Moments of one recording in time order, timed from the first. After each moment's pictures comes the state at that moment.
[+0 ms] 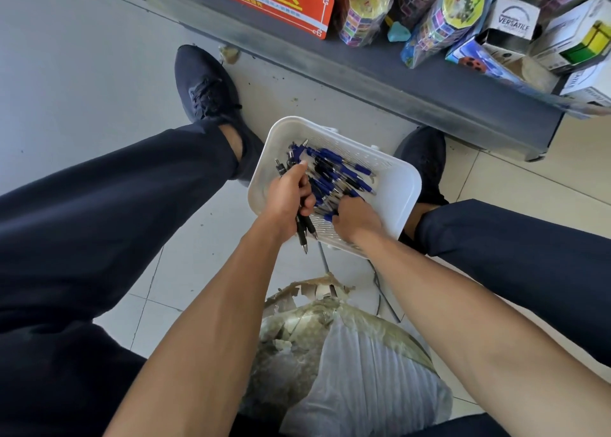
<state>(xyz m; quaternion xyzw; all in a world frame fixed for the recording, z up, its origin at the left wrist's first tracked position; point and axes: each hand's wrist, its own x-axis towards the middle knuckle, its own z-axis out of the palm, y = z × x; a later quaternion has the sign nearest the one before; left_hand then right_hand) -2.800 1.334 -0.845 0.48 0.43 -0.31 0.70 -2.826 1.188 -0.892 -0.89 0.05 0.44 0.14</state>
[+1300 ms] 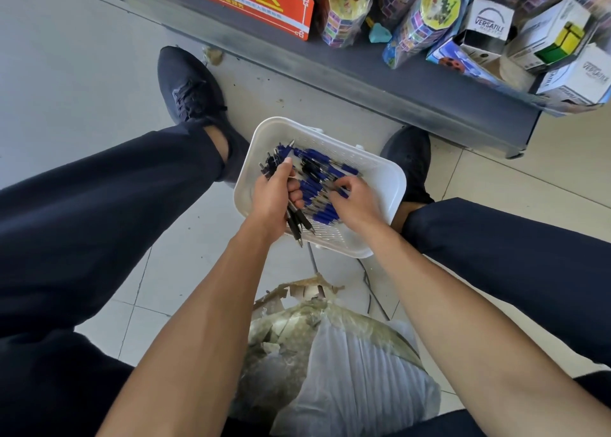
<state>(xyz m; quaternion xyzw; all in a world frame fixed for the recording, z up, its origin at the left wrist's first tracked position) -2.800 1.329 -0.851 0.45 0.44 -0.27 0.73 -2.814 1.165 -0.883 -0.81 0.24 0.34 0.41</state>
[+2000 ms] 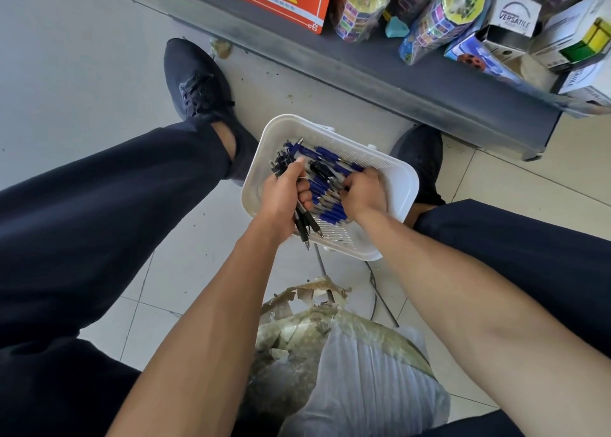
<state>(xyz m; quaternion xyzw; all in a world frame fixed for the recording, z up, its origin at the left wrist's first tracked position) -2.796 1.329 -0.844 0.45 0.45 -0.29 0.71 -2.797 1.172 -0.922 -0.91 0.14 0.34 0.18</state>
